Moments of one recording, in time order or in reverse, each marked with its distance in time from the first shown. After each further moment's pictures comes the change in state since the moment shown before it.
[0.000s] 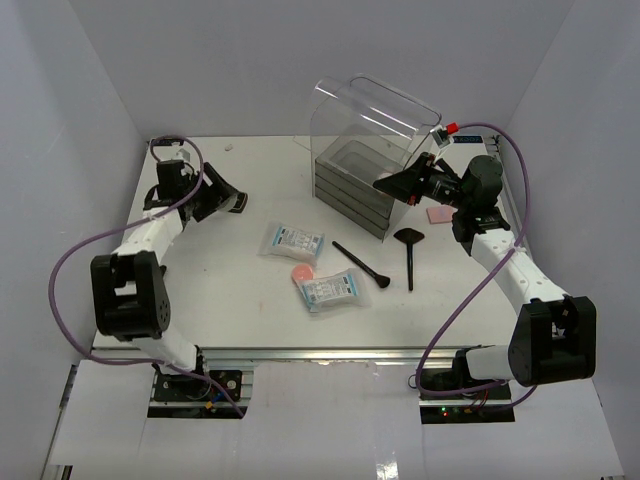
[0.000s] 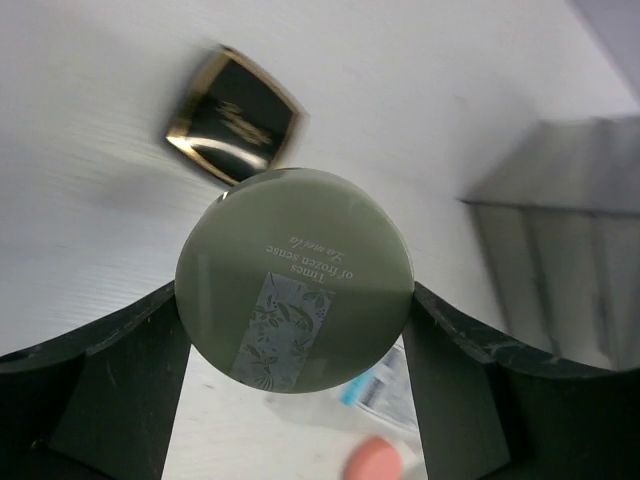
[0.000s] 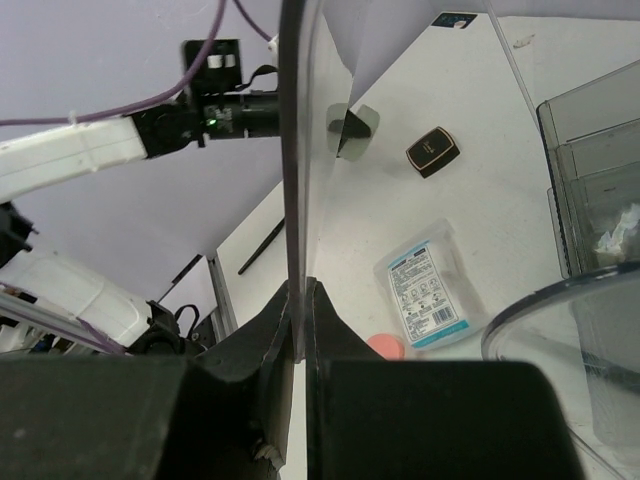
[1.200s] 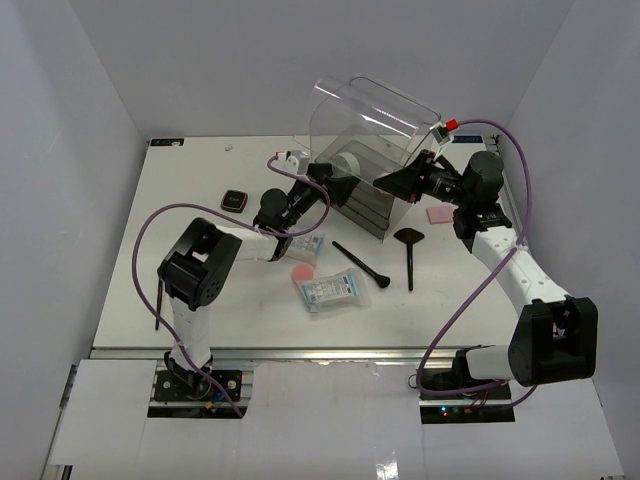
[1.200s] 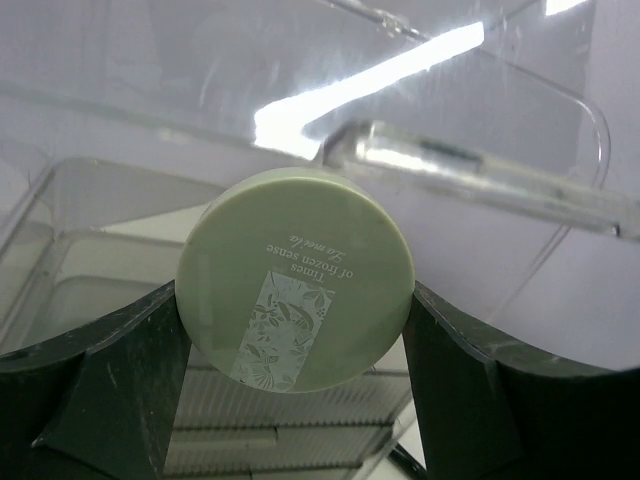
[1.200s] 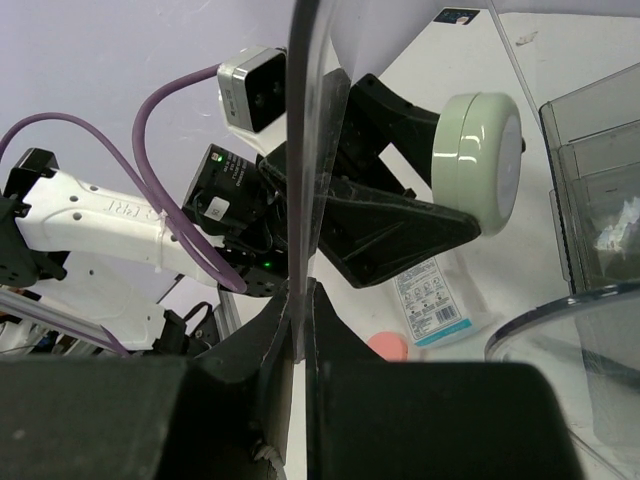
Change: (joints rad) left arm -0.645 0.319 -0.086 1.479 -0.007 0.123; right arm 0.000 0.000 0.035 -0.056 -0.009 -0.012
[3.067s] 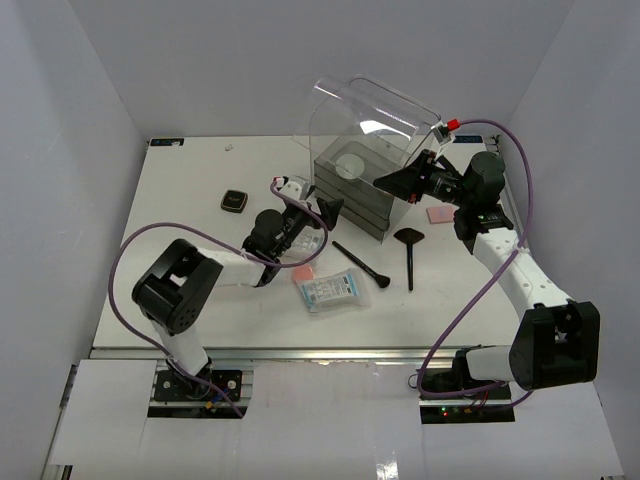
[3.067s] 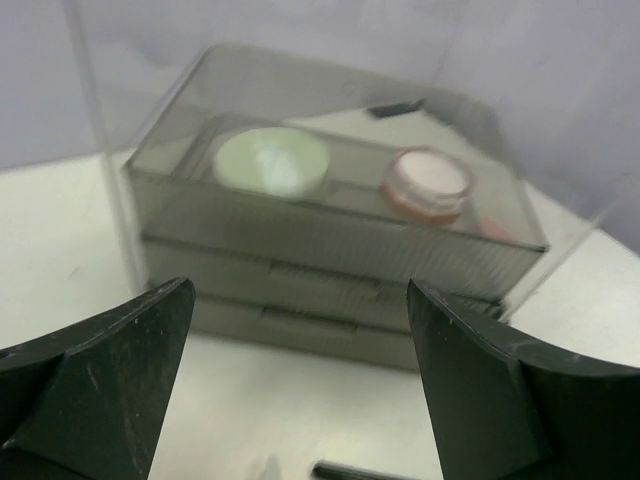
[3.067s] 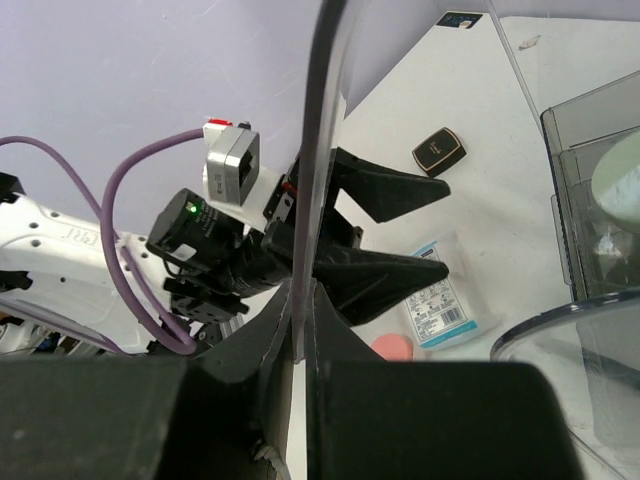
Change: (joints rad) left arm -0.057 -0.242 -0.287 -0.192 -0.276 0.287; right arm 0.005 -0.020 0.000 -0.009 0.008 0.007
